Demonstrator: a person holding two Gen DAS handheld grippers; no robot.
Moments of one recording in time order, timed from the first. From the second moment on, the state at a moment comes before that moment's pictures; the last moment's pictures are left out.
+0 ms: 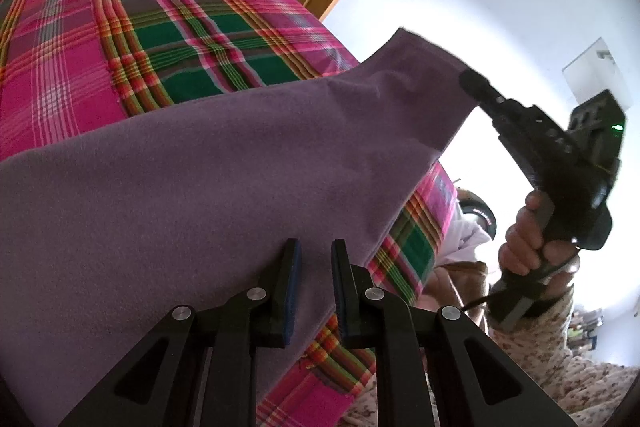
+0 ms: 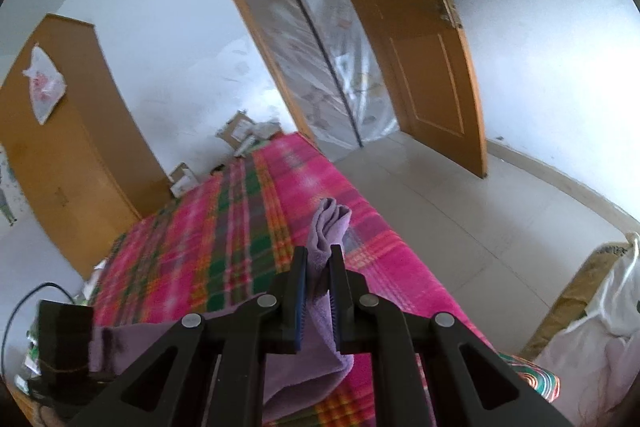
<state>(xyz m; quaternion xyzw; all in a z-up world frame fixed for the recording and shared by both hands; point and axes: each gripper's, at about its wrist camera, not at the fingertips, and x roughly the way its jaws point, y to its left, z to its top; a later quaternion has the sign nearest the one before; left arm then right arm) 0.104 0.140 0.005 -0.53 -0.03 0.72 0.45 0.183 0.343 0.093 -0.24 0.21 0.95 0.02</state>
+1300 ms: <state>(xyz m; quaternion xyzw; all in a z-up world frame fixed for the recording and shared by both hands) 0.044 0.190 0.000 -0.56 -0.13 0.69 0.45 0.196 0.360 0.108 -0.21 0.23 0.95 0.02</state>
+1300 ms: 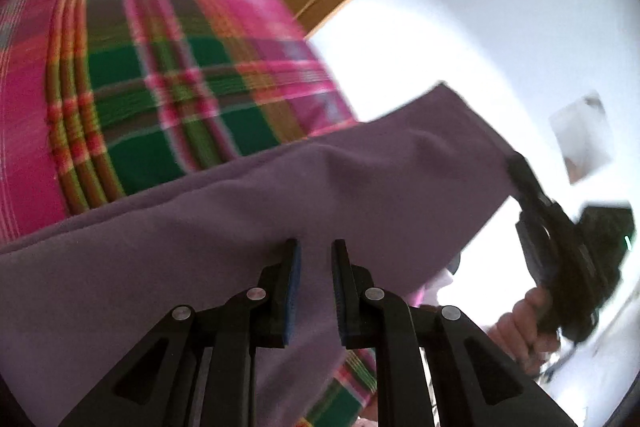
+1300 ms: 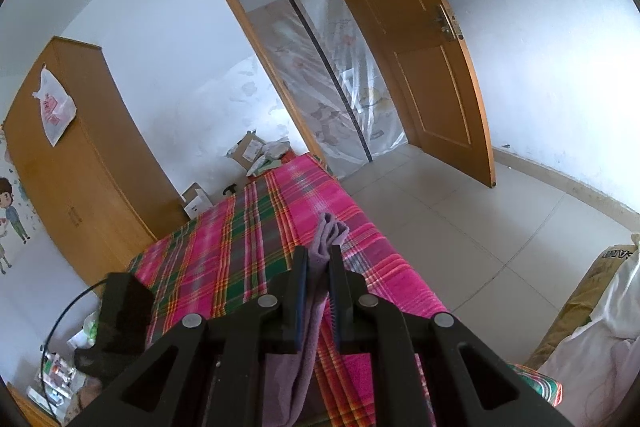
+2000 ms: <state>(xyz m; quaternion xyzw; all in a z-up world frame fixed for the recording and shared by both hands) 0.012 0.207 -0.015 -0.56 -0.20 0.68 0.43 0.195 0.349 0.110 -0.22 0.21 0.95 0.01</state>
